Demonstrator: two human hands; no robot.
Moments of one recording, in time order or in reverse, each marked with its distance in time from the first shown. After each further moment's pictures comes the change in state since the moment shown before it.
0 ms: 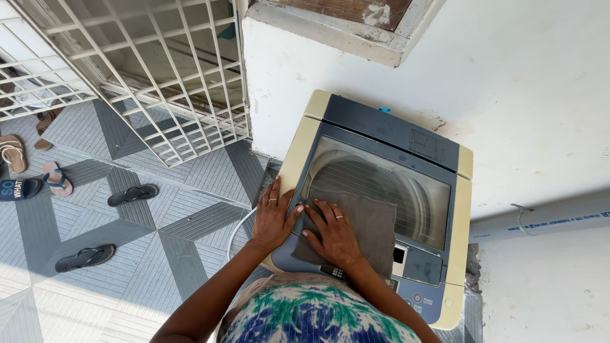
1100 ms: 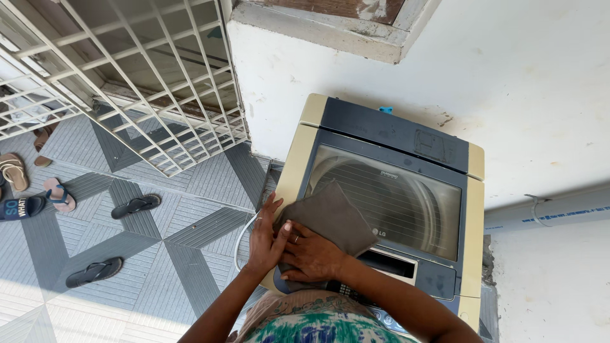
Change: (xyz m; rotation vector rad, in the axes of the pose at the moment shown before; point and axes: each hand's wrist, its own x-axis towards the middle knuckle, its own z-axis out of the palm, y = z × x) left_hand 0.008 0.003 -0.027 -0.537 -0.002 -0.217; right_hand 0.045 -0.006 0.023 0.026 -0.557 -0.568
